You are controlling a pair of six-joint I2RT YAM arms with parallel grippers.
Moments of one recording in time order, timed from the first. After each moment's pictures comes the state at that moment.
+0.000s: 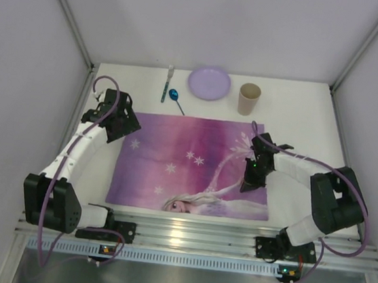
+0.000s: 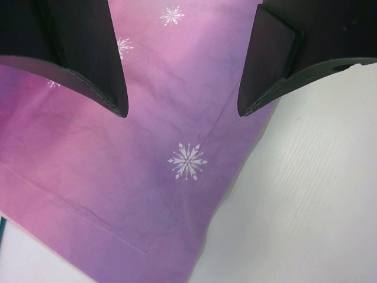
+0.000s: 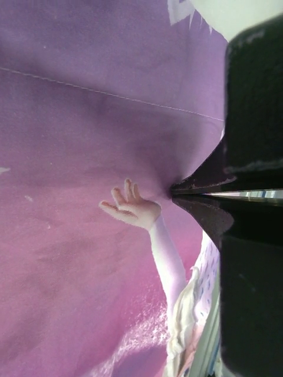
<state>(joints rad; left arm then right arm) -0.13 1.31 1.08 -0.72 -0.24 -0.64 0.39 1.54 0.80 -0.64 -0.25 0.52</state>
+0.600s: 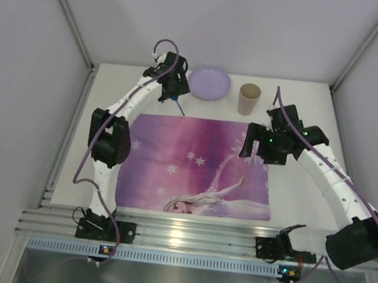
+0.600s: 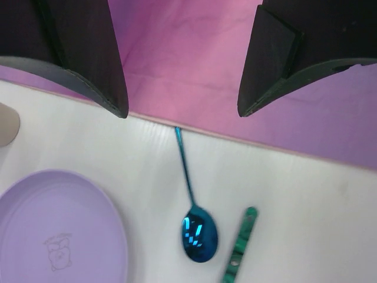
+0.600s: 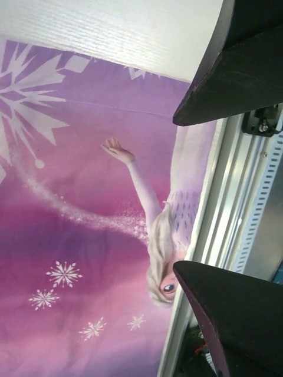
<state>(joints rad) -0.34 2.03 1.86 -0.68 -0.25 -0.68 0.39 1.31 1.20 -0.96 -0.13 0.46</state>
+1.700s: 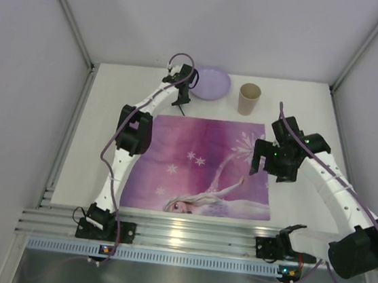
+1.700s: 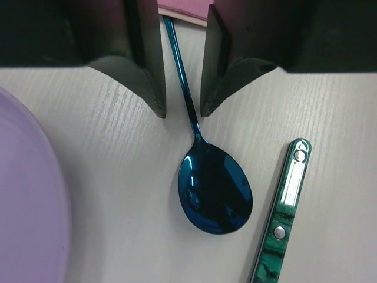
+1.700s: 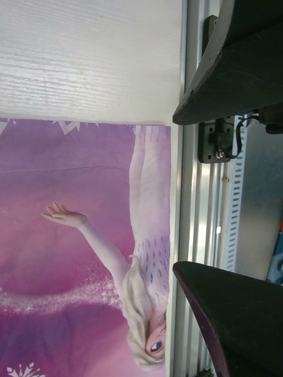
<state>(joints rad) -0.38 2.55 2.29 -0.72 -0.38 -0.60 0.38 1.20 1.11 -1.16 -0.01 0.50</state>
